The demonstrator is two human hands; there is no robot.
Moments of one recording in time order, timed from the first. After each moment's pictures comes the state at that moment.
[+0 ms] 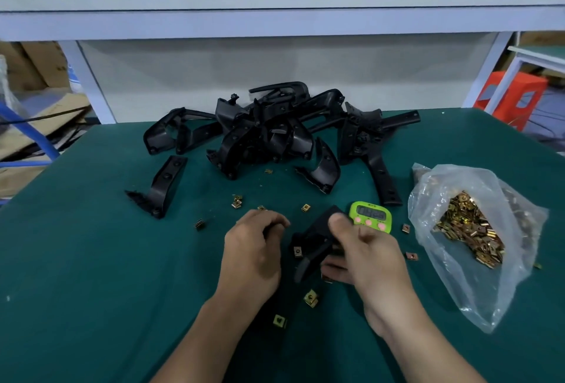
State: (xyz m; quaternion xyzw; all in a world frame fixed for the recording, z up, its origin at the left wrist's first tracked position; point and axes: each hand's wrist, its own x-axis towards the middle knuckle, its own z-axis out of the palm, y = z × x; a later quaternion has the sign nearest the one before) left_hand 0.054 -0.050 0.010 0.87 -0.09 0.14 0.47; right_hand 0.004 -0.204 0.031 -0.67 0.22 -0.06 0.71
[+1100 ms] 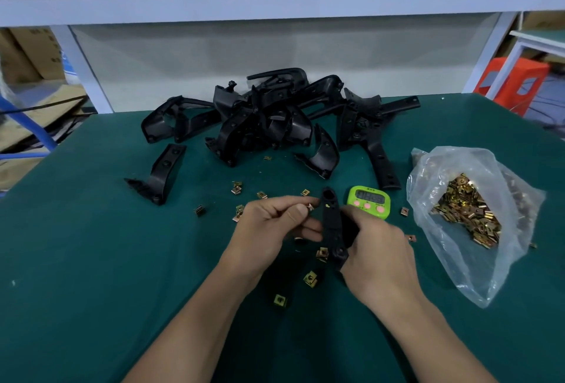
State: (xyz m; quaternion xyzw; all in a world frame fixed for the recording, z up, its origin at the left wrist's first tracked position) left_hand 0.056 -0.055 0.015 0.63 -0.14 -0.12 0.75; right_hand -0.011 -0.216 0.028 -0.95 0.11 -0.14 0.26
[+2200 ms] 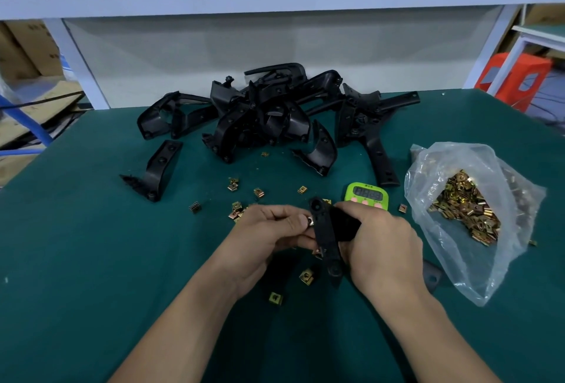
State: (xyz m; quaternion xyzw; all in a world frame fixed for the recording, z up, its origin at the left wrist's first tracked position) left_hand 0.048 -0.052 0.025 0.58 -0.09 -0.24 0.77; right_hand 0.000 -0.222 0.024 -0.96 0.15 -0.17 0.16
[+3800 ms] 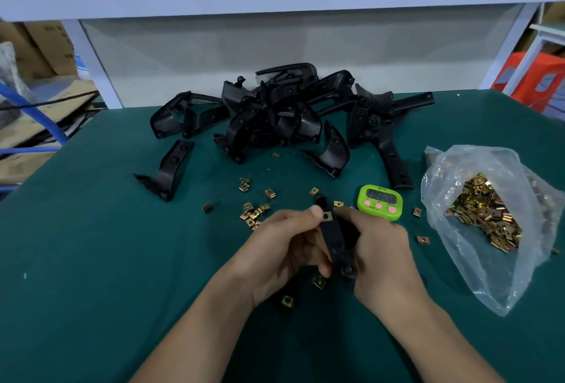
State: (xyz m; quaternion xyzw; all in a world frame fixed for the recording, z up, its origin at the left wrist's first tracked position) left_hand 0.036 -0.056 0.040 0.54 -0.14 -0.30 0.77; right_hand -0.014 -0.219 0.018 -0.93 -0.04 -0.15 0.33
